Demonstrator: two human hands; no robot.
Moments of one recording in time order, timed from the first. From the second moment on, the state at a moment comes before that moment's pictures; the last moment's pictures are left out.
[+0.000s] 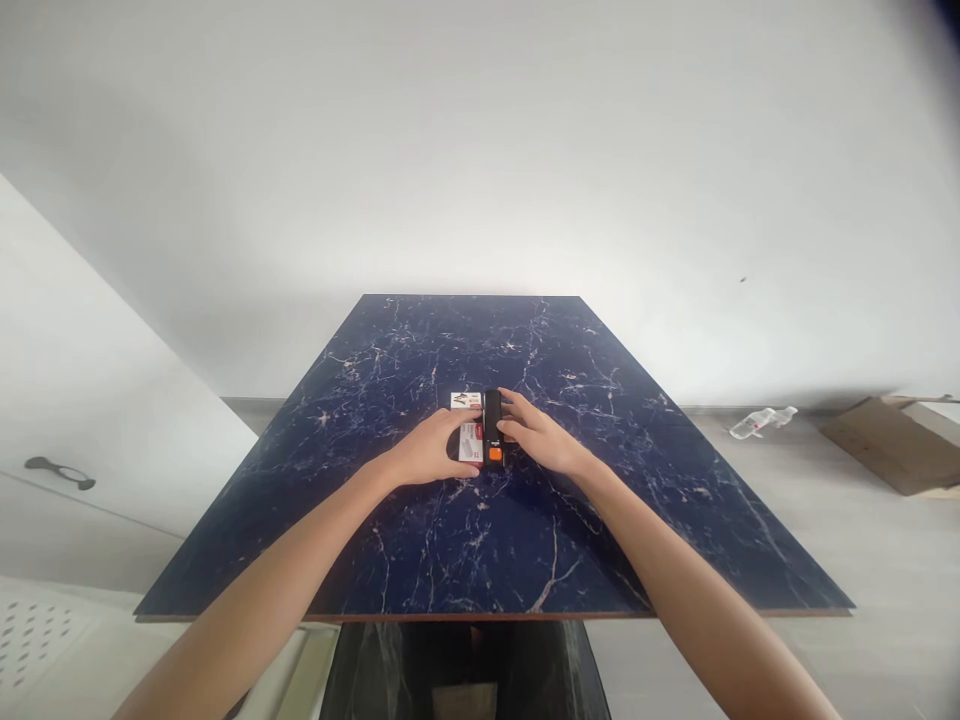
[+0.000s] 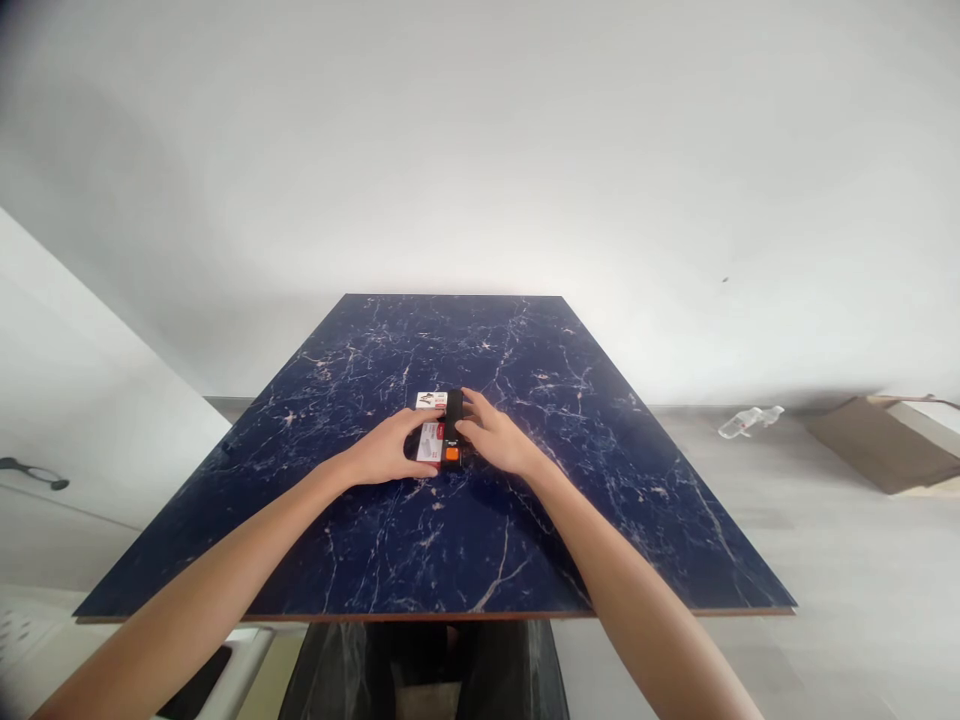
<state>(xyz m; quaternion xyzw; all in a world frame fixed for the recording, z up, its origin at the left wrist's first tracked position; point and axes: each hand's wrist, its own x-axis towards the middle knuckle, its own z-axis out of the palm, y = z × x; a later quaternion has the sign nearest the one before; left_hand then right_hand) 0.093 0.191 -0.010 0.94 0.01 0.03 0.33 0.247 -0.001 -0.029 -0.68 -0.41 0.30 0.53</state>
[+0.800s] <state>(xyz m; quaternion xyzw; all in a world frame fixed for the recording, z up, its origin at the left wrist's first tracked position) 0.093 0.191 -0.014 0.94 0.00 0.05 0.33 0.247 -0.001 -0.029 -0.68 -0.42 0.29 0.53</state>
